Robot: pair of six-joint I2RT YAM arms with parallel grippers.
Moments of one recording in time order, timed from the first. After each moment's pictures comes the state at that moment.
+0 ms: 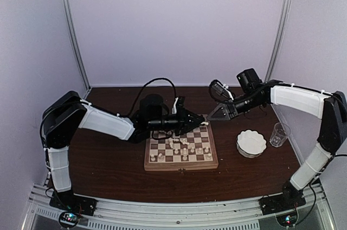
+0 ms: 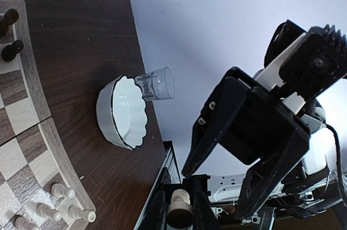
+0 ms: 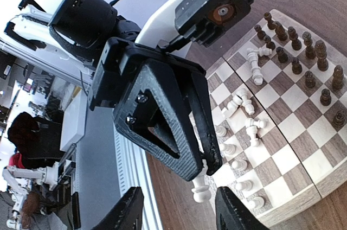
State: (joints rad) left arm -0.91 1.99 1.15 0.74 0.51 -1.28; right arm 0.42 1.60 1.22 -0.58 -1.03 -0.07
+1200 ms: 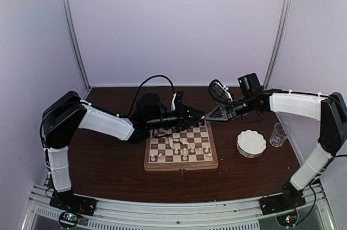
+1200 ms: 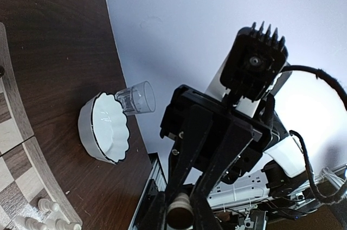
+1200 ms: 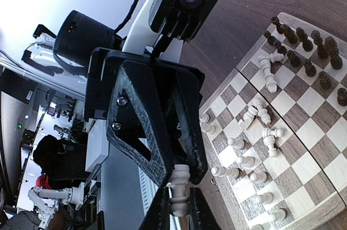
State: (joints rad) left arm -0.91 1.99 1.13 0.86 0.47 -1.31; right arm 0.41 1.59 1.09 -0.26 -1.13 0.23
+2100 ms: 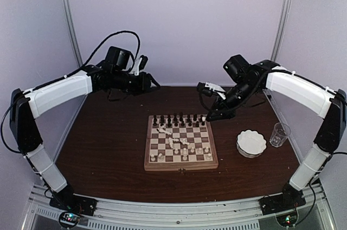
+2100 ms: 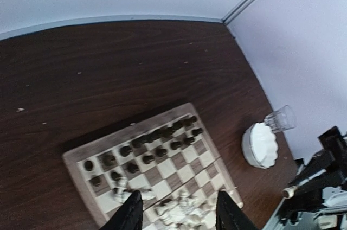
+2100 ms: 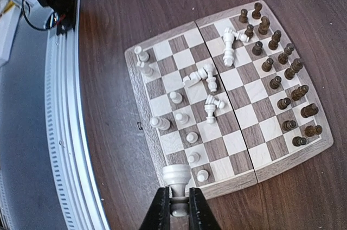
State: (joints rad) left arm -0.60 1.67 1.49 -0.40 0.30 -0.47; right arm 0.58 1.64 1.55 -1.02 -0.58 -0.48
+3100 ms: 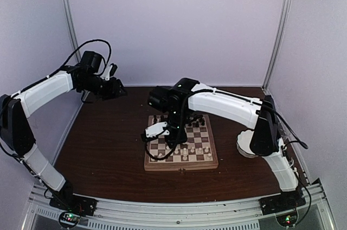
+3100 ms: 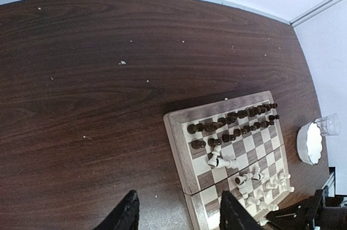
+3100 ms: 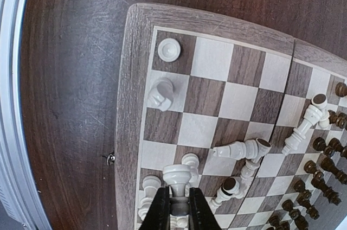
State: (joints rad) left arm -0.32 1.58 1.40 -0.64 0.31 -0.31; right arm 1.01 2.31 2.27 -1.36 -0.08 -0.73
